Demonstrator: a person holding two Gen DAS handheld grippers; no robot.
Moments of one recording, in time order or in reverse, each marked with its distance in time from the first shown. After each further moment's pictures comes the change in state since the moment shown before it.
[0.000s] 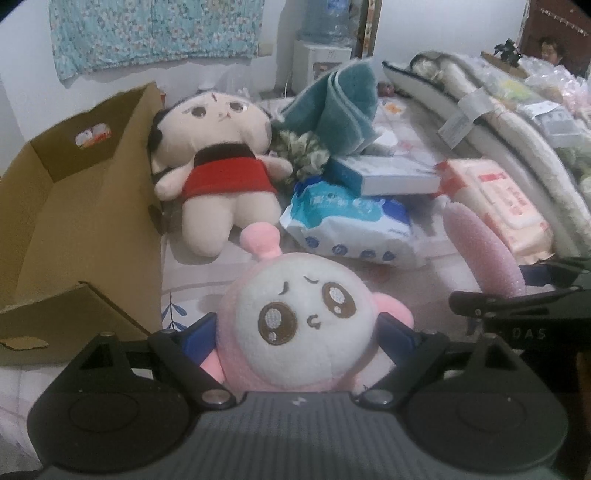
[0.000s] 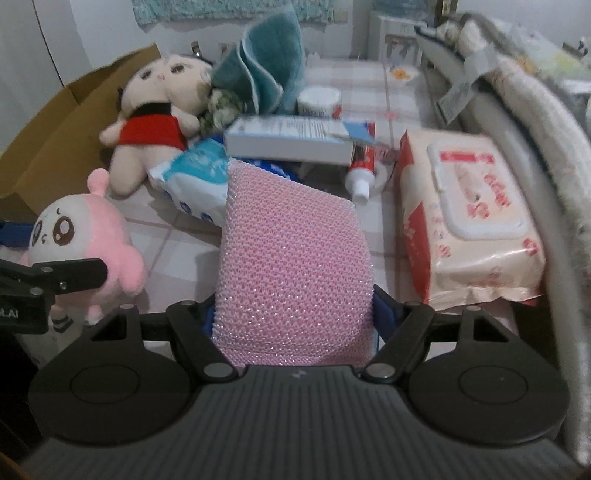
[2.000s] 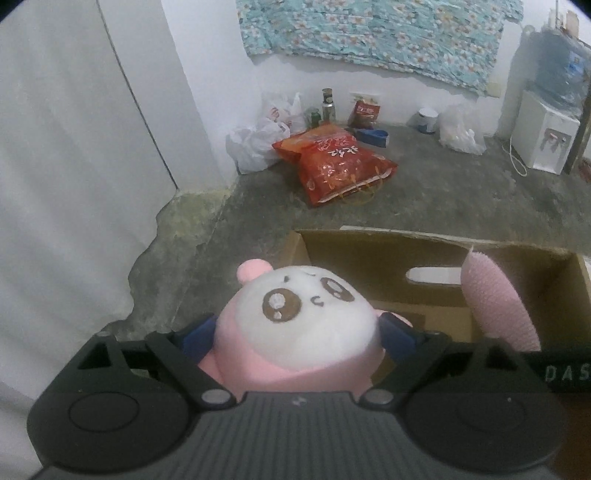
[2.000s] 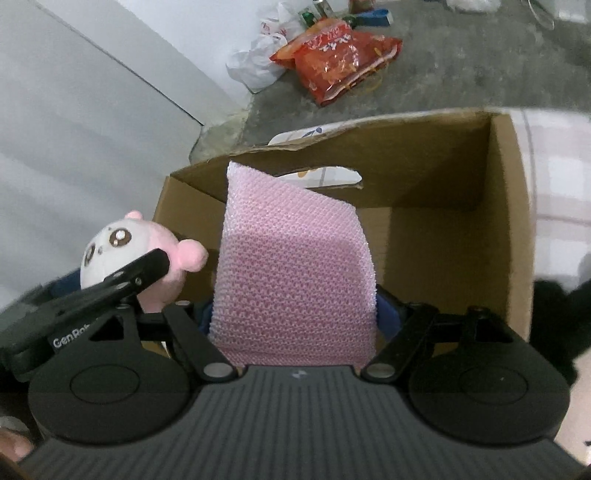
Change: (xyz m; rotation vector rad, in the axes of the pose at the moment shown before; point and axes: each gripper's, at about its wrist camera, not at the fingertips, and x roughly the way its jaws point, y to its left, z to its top) left arm 0.059 0.377 0.206 -0.310 0.005 0.454; right arm 0.244 0.319 0.336 0.125 0.316 0.472
